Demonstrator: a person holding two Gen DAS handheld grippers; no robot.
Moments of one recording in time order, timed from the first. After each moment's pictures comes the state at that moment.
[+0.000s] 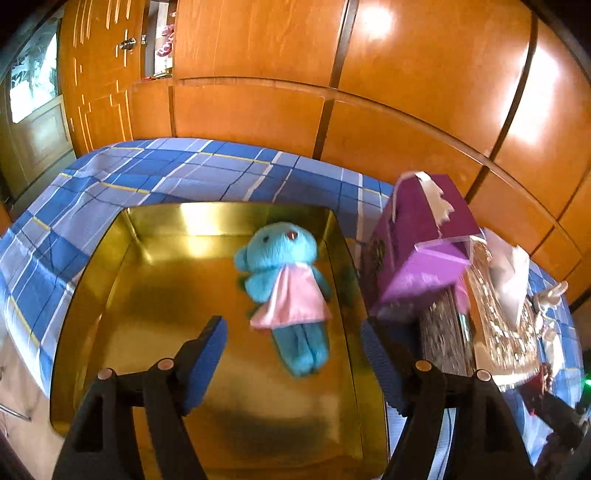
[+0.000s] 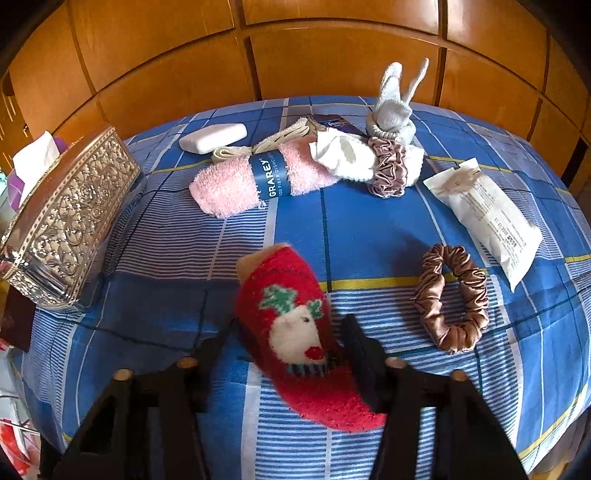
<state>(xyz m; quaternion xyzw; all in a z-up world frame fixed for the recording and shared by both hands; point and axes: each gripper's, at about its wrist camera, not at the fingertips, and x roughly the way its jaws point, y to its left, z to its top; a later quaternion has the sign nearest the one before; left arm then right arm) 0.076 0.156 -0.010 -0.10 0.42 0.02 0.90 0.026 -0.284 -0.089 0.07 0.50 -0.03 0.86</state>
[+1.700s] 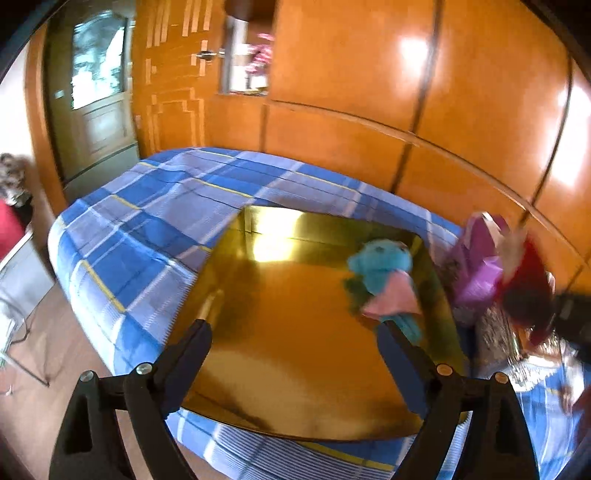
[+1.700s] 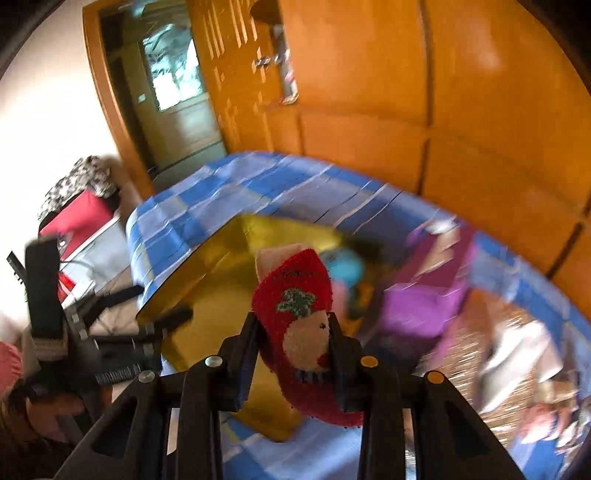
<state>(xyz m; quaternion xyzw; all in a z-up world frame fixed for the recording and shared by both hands) 0.001 0.244 0.004 -0.12 0.37 0.14 0.91 0.073 0.055 0.042 -0.07 0.43 0.35 0.83</state>
